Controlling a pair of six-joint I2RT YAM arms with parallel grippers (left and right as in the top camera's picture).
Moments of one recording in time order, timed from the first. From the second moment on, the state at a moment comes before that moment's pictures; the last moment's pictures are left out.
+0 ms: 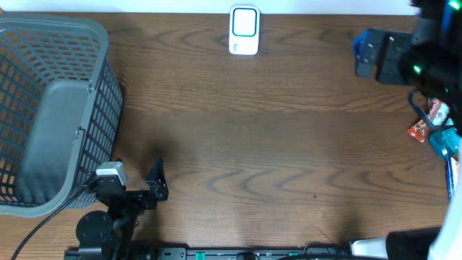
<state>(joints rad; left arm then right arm) 0.00 0.04 0.39 -0.60 0.13 -0.27 0.13 1.58 2.44 -1.56 0.01 0.22</state>
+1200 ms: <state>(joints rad) 0.00 0.04 0.39 -0.74 0.13 -0.27 0.13 1.33 2.45 -1.69 -0.12 0.20</state>
